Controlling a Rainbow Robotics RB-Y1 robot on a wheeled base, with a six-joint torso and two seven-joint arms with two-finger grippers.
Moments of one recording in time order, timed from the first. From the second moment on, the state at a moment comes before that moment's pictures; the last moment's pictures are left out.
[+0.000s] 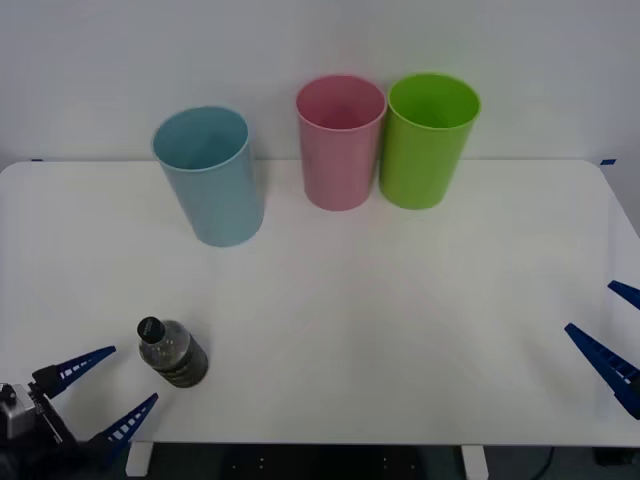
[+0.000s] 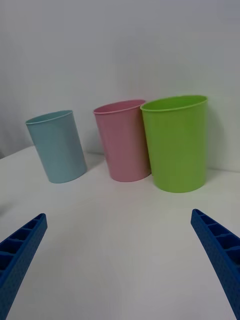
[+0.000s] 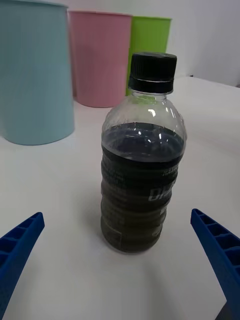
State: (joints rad) right arm 0.35 -0.40 -0.52 -1.66 0.96 -1.22 0.00; left arm 0.30 0.42 0.29 -1.30 -0.97 -1.19 -0.45
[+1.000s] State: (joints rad) right arm 0.35 -0.40 -0.52 -1.66 0.96 -1.22 0.00; left arm 0.21 0.27 0.28 -1.30 -1.09 -1.13 -0.45
